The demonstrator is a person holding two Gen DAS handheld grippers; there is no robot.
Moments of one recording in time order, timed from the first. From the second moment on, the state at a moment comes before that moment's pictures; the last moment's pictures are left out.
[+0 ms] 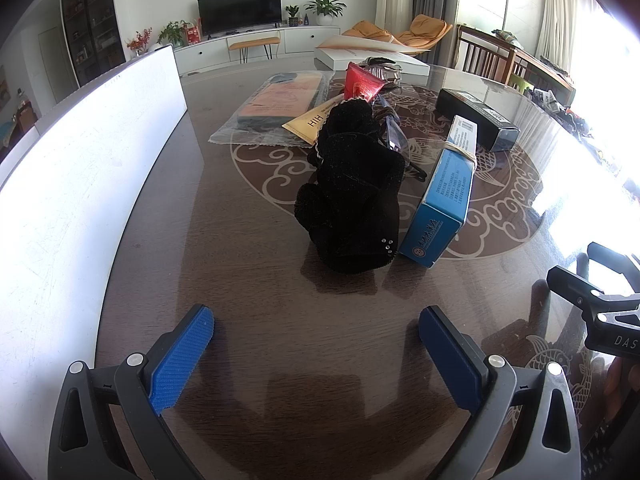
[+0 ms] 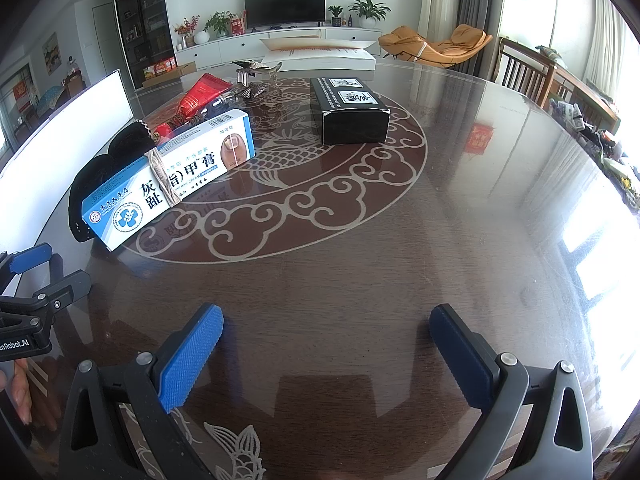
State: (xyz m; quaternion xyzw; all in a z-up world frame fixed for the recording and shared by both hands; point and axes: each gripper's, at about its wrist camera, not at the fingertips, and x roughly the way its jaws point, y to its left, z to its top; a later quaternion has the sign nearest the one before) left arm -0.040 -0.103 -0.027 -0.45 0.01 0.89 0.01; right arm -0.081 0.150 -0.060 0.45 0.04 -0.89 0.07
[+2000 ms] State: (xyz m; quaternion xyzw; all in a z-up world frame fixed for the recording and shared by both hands) left arm -0.041 -0.103 -0.027 -0.45 0.01 0.89 0.01; right arm -0.081 0.150 -0.059 0.45 0.04 -0.89 0.07
